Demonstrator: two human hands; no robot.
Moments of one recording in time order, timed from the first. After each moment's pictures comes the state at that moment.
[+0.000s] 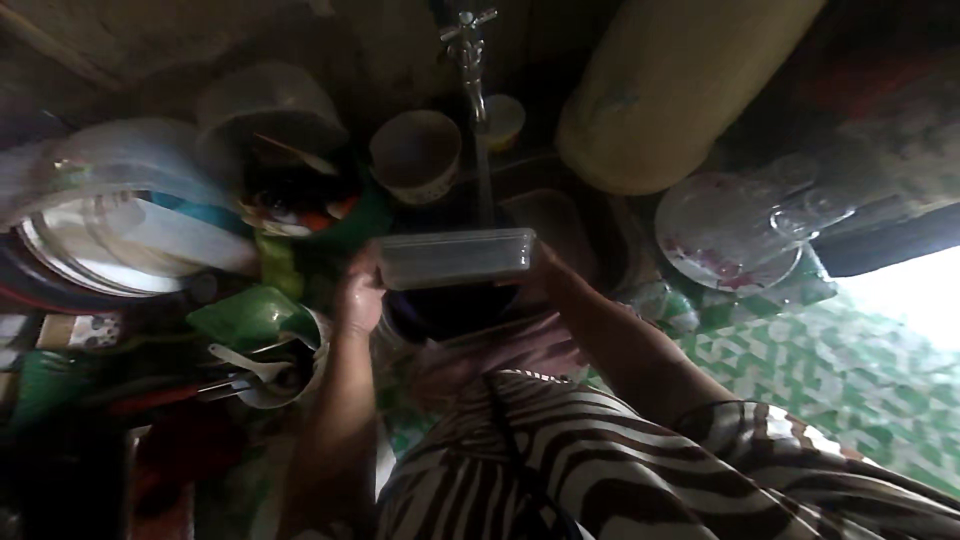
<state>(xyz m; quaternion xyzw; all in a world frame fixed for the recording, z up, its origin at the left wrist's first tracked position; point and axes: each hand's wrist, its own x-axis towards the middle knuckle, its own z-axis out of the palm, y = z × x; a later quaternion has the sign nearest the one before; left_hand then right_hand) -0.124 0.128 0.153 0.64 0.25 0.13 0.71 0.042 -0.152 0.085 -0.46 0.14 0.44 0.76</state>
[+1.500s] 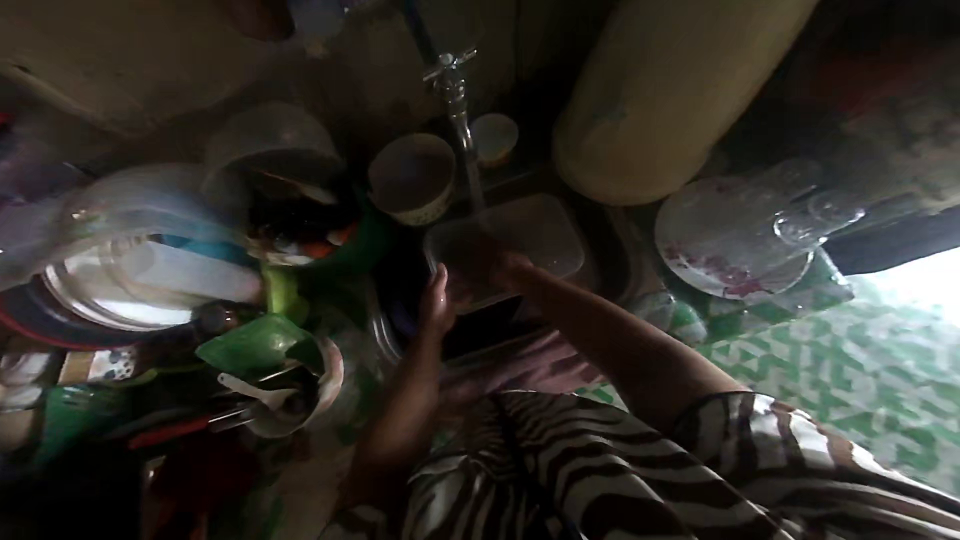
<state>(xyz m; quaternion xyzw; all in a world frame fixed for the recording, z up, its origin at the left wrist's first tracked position) -0.050 0.036 0.100 0.54 0.37 -0.01 0.76 0.070 -0.102 0.088 -0.85 -0.37 0.23 0.30</state>
